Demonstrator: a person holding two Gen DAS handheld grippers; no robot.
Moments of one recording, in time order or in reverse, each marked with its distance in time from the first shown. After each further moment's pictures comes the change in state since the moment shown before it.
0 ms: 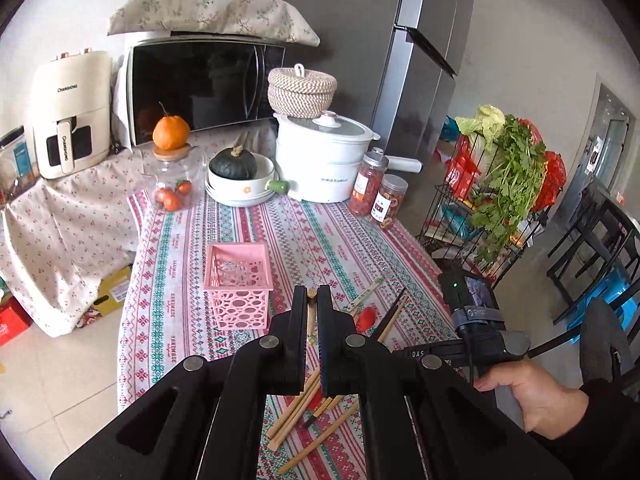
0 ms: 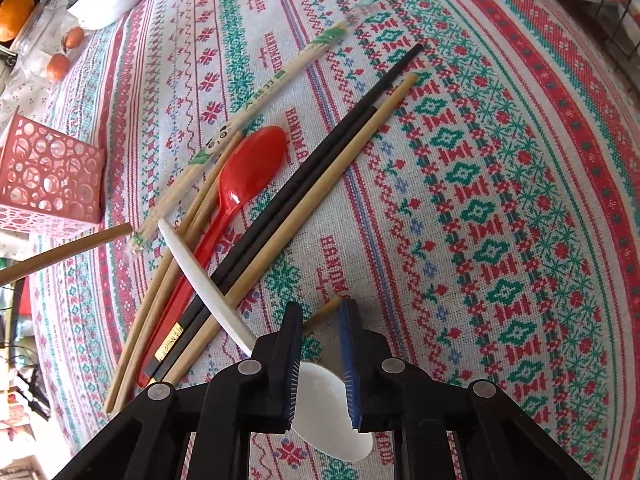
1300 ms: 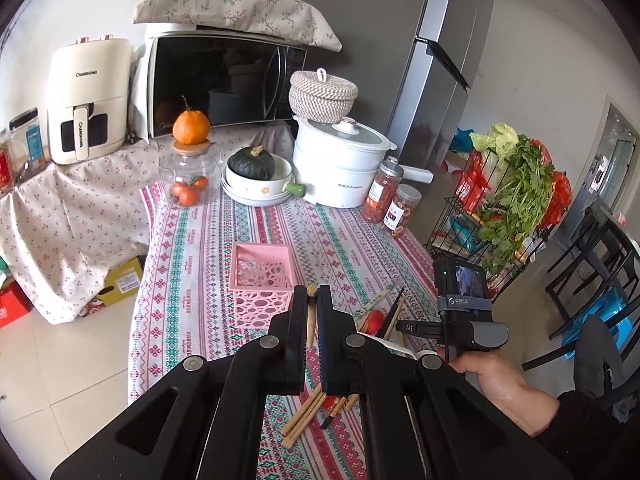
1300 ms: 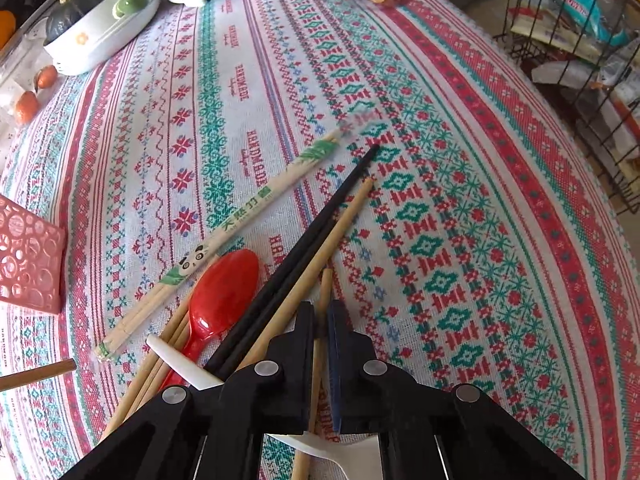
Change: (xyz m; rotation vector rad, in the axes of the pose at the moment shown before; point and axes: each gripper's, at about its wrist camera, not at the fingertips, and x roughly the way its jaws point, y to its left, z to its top) left arm -0.006 0.028 0.003 -0.072 -0.005 0.004; right arm 0.001 -0.005 0.038 -0.017 -0.204 -0.099
